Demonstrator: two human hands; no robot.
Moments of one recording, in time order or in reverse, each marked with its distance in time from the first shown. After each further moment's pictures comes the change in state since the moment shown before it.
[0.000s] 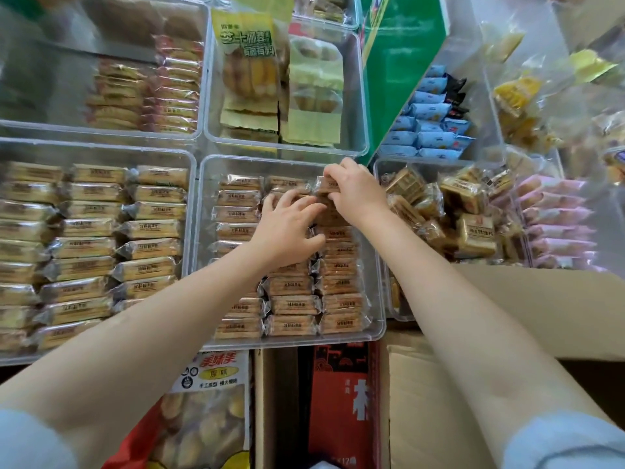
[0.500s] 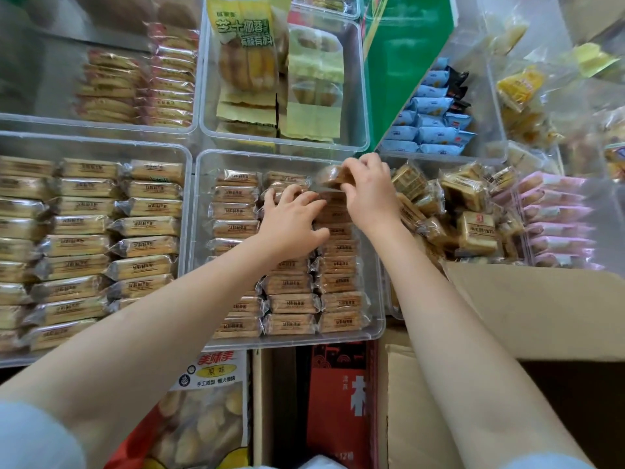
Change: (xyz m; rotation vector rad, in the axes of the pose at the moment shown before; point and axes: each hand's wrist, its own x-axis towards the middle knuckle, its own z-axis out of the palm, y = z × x) left_hand 0.012 0.011 -0.002 -0.013 -0.086 -0.089; right_hand -0.018 0.006 0.000 0.113 0.167 0.153
